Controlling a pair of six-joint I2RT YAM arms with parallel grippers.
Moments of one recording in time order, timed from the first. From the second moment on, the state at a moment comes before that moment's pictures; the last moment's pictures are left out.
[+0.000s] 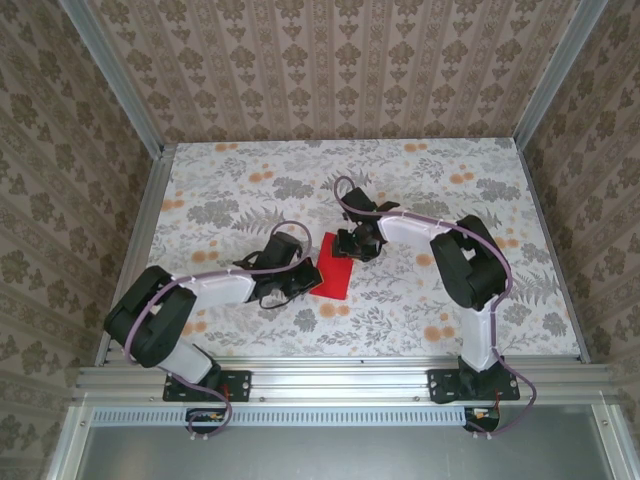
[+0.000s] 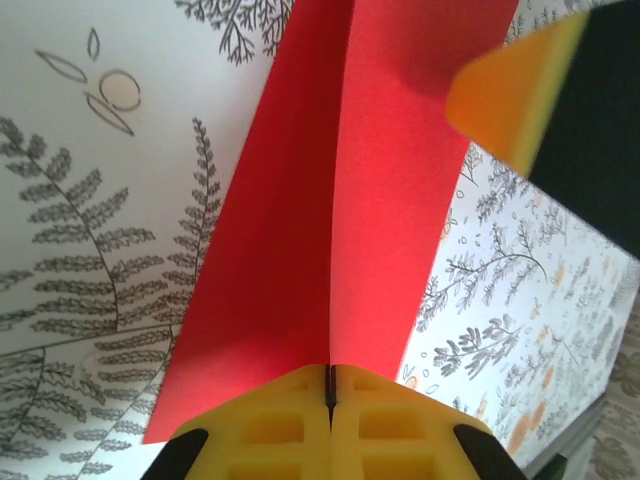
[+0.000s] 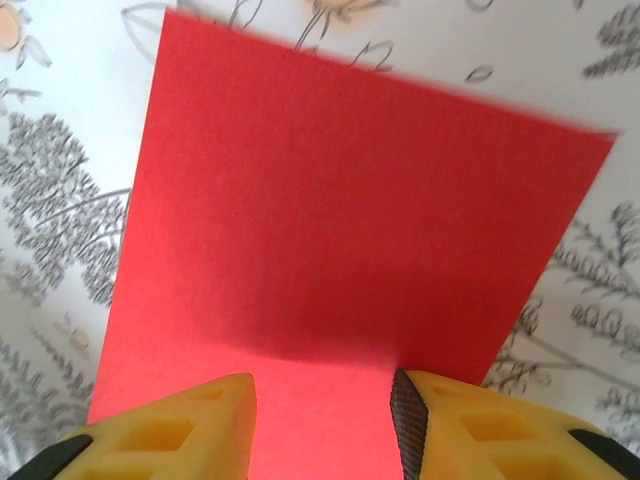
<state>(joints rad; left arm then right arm) -0.72 1.53 0.65 0.00 0.32 -1.04 0.56 1.98 1.33 -0.56 -0.24 0.61</state>
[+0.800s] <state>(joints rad) -0.73 1.56 0.73 -0.14 0.28 -0.96 0.55 1.98 1.25 -0.52 -0.35 0.61</state>
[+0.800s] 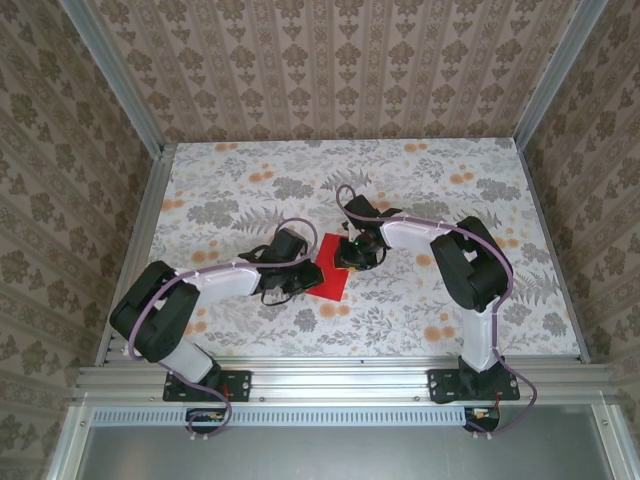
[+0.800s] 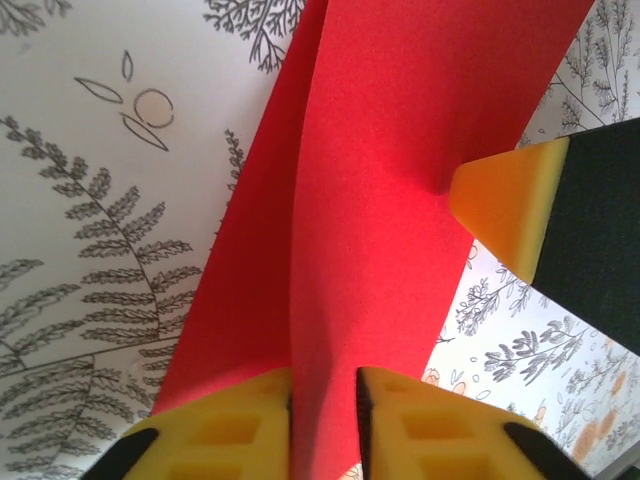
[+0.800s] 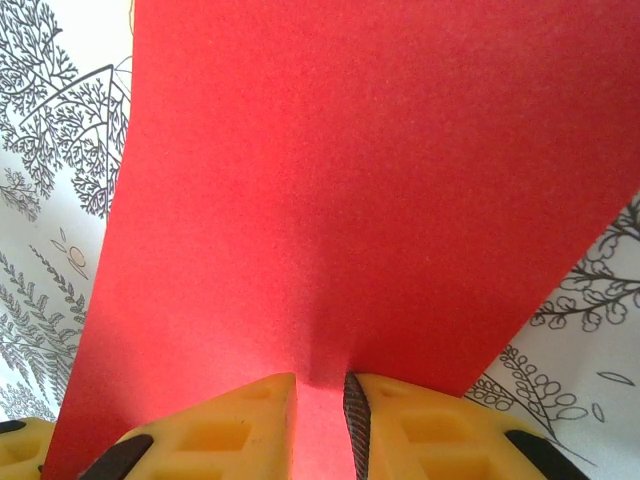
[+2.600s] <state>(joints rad) -0.74 1.63 0.72 0.16 0.36 -1.09 0.47 1.99 1.17 -0.35 -0.56 0.71</state>
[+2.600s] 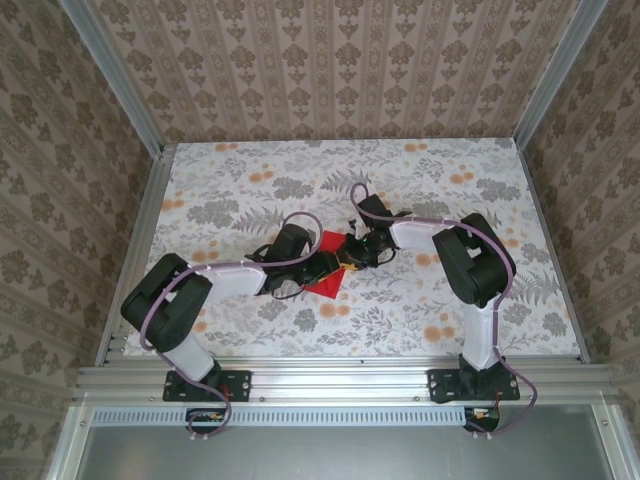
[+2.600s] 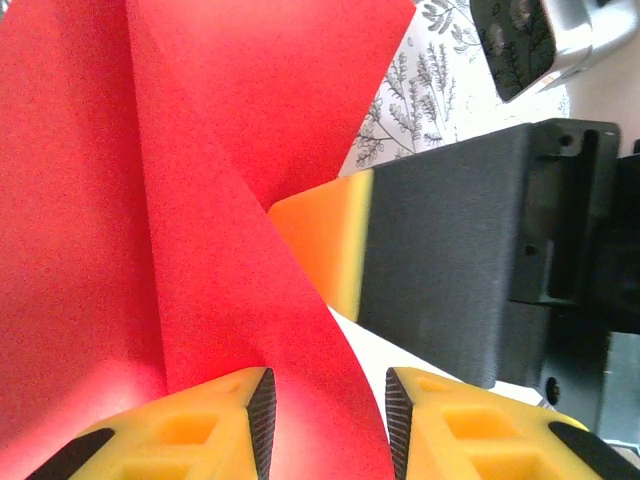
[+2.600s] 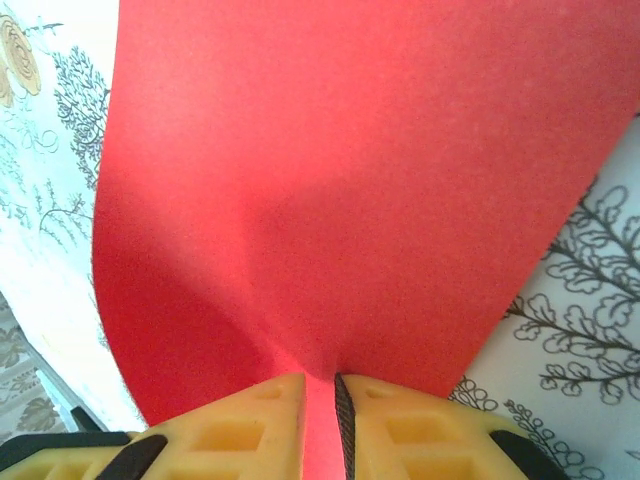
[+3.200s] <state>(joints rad) -0.72 1.66 0.70 0.22 0.37 -1.11 0.41 1.98 1.09 -0.19 -0.71 0.80</state>
